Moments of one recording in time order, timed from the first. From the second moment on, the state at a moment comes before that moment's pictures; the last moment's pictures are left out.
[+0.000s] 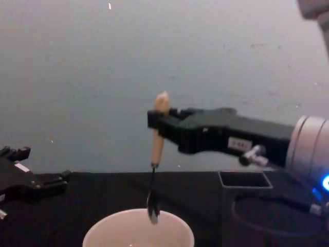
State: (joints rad) left arm -0.20 0.60 0.45 -1.41 -0.25 -0.12 0.03; right arm 0.19 0.33 -0.48 -1.72 0.35 0.13 0.40
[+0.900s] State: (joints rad) left arm -0.20 0.60 0.45 -1.41 -0.25 -0.12 0.03; right arm 0.09 0.39 -0.31 -1.91 0.37 0.16 0.24
